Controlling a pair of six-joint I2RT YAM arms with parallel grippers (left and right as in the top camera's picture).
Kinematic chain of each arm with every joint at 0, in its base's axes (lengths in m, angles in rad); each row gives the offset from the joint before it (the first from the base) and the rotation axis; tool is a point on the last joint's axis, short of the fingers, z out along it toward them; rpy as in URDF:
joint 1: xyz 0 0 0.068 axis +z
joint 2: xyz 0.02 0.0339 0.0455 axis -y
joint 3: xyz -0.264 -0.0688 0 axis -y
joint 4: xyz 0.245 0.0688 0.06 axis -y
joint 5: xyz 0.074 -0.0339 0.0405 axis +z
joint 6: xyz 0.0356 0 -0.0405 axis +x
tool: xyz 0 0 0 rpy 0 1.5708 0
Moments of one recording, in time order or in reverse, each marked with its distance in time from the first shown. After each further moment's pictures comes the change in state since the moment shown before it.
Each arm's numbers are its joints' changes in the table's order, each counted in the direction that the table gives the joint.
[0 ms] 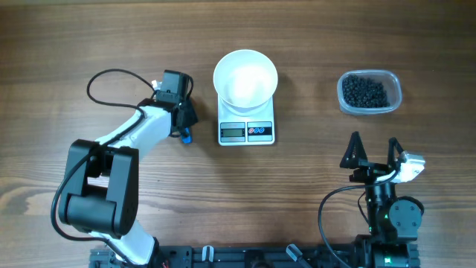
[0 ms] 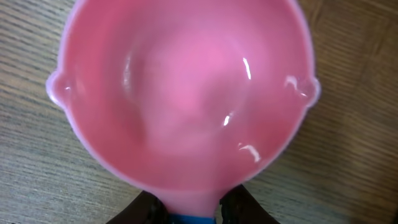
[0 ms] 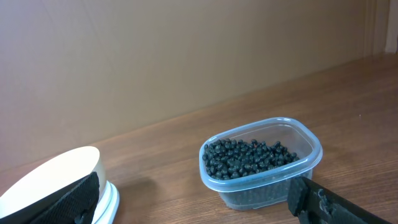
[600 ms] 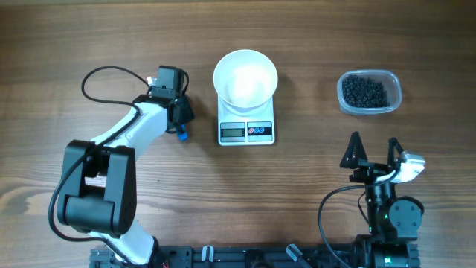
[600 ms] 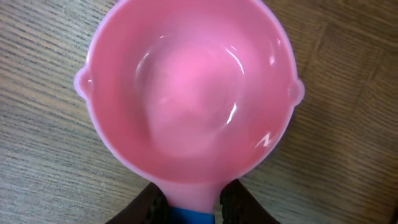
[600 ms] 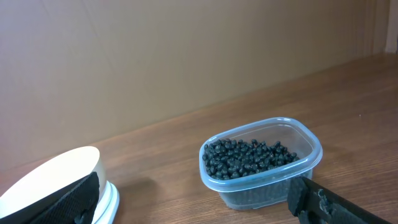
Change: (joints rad) left arm 0.026 0.000 0.036 -0.030 0.000 -0.002; right arm 0.000 0.000 0.000 0.000 0.000 0.000
